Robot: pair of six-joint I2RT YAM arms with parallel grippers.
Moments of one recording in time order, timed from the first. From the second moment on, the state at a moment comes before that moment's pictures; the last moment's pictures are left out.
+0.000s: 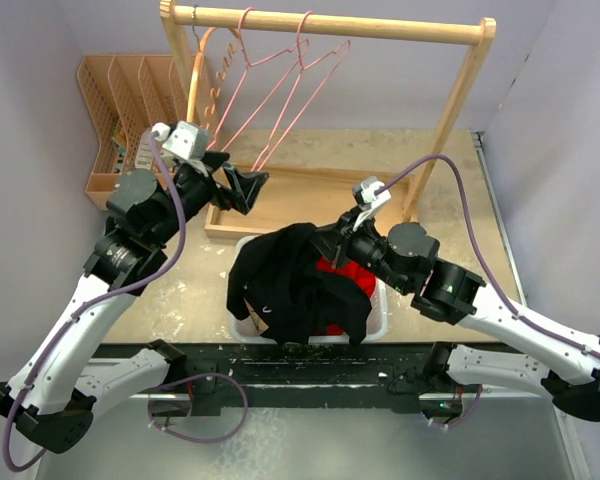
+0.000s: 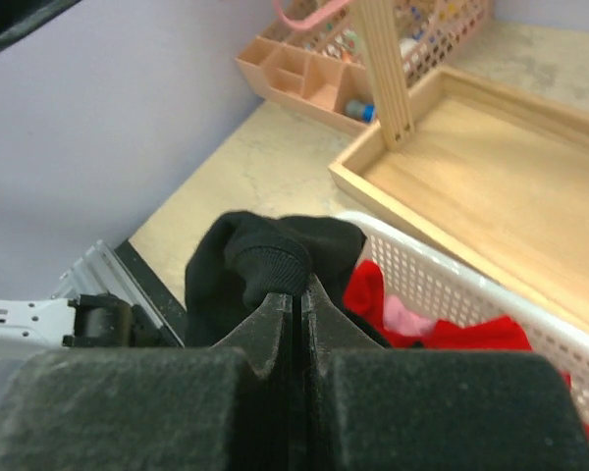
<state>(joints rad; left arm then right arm) -0.53 0.96 1.26 -0.20 0.08 -0.17 1.04 0.97 1.02 -0.14 0.21 0.36</state>
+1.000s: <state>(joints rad) -0.56 0.83 0.95 -0.26 0.13 -0.21 1.03 1.35 0.83 -0.54 0.41 0.73</state>
